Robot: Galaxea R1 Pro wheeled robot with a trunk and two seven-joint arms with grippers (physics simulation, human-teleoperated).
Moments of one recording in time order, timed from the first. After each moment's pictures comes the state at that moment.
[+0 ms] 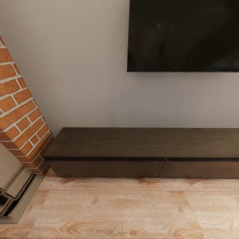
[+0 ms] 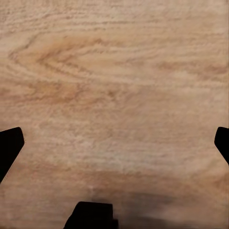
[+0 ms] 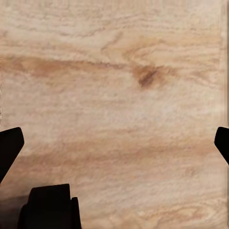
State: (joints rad) left arm -0.41 -0.01 -1.96 -0.15 1.91 -0.34 0.26; right arm -0.37 -0.02 0.97 0.03 -0.89 -0.25 -0.24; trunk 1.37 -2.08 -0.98
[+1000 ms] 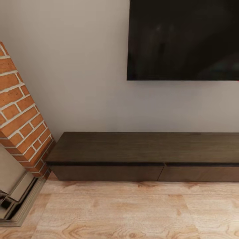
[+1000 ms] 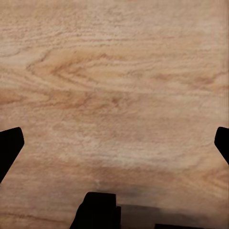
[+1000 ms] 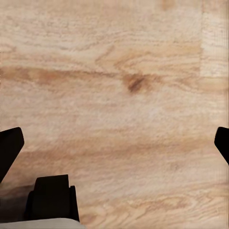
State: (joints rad) left arm -0.41 -0.01 -1.96 -0.15 1.91 -0.34 0.26; right arm -0.37 -0.02 0.97 0.03 -0.89 -0.25 -0.24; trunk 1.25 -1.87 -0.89
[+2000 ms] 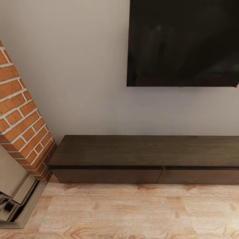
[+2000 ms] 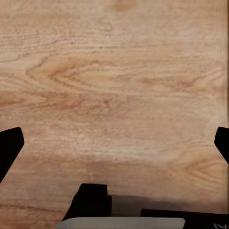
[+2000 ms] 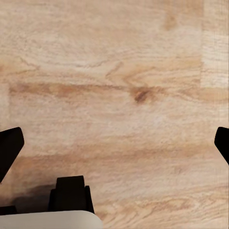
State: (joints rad) left arm -0.41 -0.02 -1.96 -0.17 1.91 -0.34 0.25; right arm -0.37 0.00 0.97 0.00 -0.88 -0.26 -0.23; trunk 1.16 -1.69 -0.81
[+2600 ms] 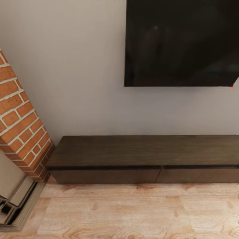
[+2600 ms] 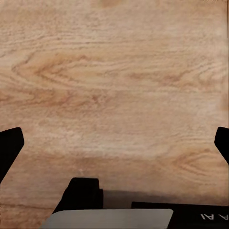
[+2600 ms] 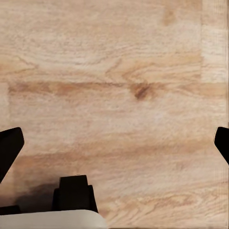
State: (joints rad) left arm -0.40 -0.02 -1.96 -0.19 1.91 -0.34 0.25; right arm -0.37 0.00 0.97 -0.01 -0.89 -0.25 -0.23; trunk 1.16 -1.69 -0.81
